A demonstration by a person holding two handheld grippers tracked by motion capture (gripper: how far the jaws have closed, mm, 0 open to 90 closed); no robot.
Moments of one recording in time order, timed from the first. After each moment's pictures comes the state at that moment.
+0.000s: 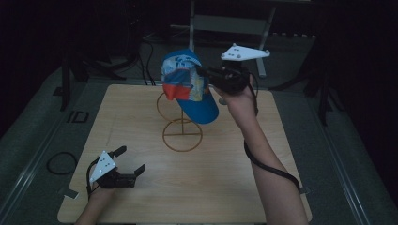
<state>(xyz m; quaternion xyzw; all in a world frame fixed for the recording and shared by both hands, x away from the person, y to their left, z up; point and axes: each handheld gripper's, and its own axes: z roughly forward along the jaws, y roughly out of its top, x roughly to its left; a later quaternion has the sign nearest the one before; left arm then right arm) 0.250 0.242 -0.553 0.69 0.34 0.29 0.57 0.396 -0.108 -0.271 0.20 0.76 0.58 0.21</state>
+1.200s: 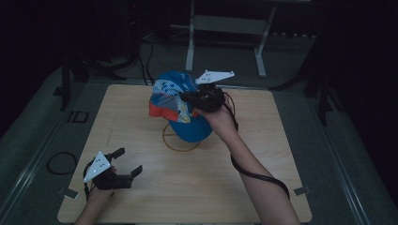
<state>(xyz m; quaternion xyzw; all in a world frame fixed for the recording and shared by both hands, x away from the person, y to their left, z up) 0.250 0.250 -0.561 0.68 0.35 0.26 0.59 0.408 -0.074 -0.352 0.21 0.81 0.52 0.15</state>
